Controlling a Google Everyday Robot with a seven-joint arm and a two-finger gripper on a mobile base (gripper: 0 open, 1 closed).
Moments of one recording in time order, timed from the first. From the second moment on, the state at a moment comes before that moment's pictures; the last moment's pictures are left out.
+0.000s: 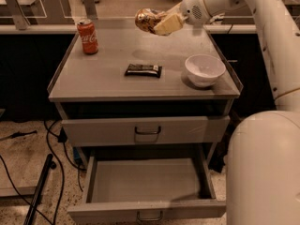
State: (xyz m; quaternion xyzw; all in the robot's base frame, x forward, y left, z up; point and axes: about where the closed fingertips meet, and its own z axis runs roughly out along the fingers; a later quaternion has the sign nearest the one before) arm 0.755 -0.066 0.973 -0.50 0.71 0.23 0.43
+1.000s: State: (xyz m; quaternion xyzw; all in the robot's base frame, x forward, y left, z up) arm 0.636 -0.100 1.008 -0.49 0.70 0.27 0.45
